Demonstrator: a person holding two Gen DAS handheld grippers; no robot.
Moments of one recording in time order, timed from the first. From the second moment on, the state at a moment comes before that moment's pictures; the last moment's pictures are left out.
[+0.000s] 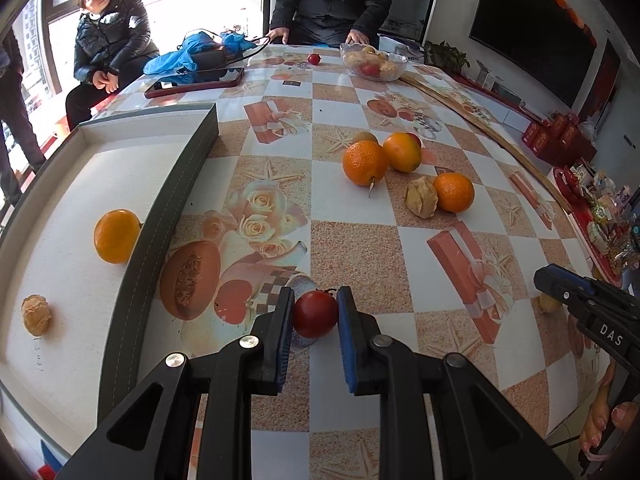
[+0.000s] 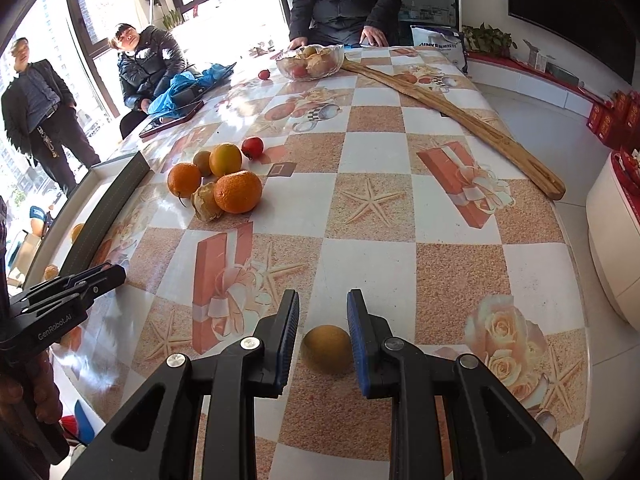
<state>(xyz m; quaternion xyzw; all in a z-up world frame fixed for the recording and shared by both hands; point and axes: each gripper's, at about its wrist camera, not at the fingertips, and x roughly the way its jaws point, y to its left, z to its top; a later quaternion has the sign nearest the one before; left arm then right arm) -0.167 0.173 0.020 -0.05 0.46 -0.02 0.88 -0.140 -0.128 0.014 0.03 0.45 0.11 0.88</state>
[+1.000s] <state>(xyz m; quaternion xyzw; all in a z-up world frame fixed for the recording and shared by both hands) -0.176 0.175 0.017 -0.05 0.46 -0.02 0.88 -0.171 -0.131 0.004 0.00 0.44 0.09 0.89</state>
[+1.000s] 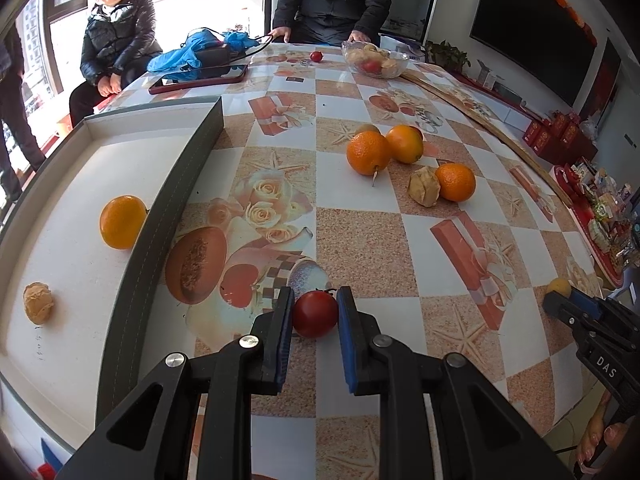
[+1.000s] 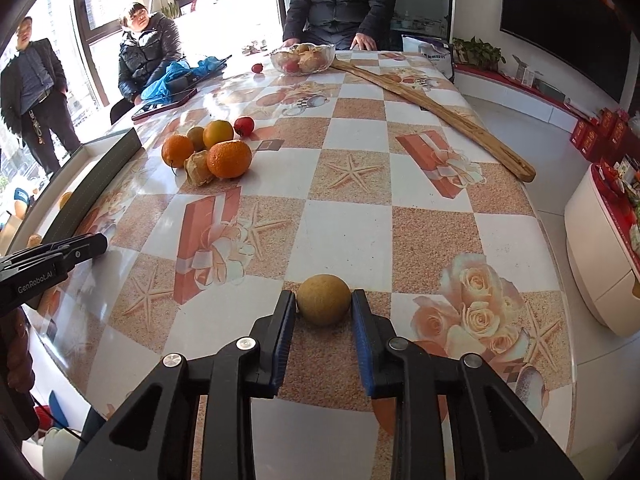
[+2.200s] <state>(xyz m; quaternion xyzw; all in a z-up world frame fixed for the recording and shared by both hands) -0.179 0.184 0.030 -0.06 0.46 -0.02 0.89 -0.152 -0.084 0.021 0.00 0.47 0.15 0.87</state>
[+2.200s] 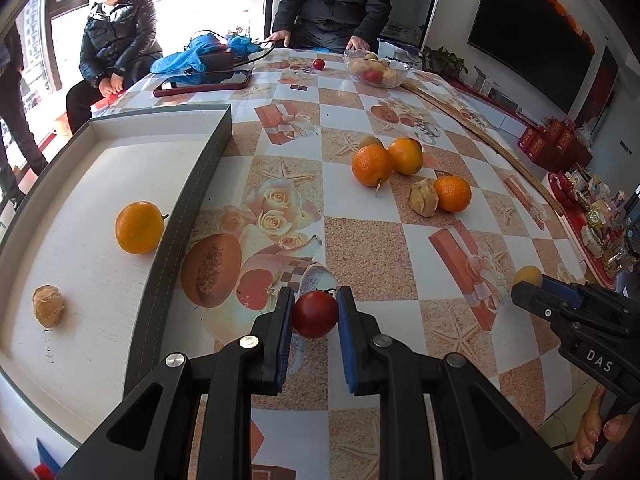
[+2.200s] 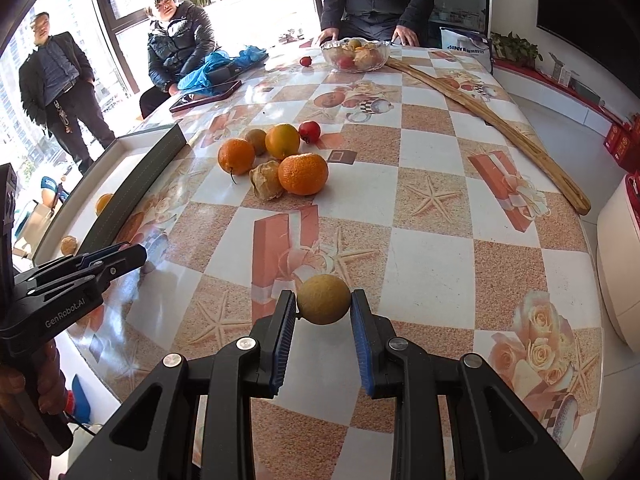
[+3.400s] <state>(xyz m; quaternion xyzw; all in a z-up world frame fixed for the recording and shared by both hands) -0.157 0.345 0.060 -0.11 0.43 0.11 0.89 -0.059 0.095 0.035 -0.08 0.49 0.27 0.82</state>
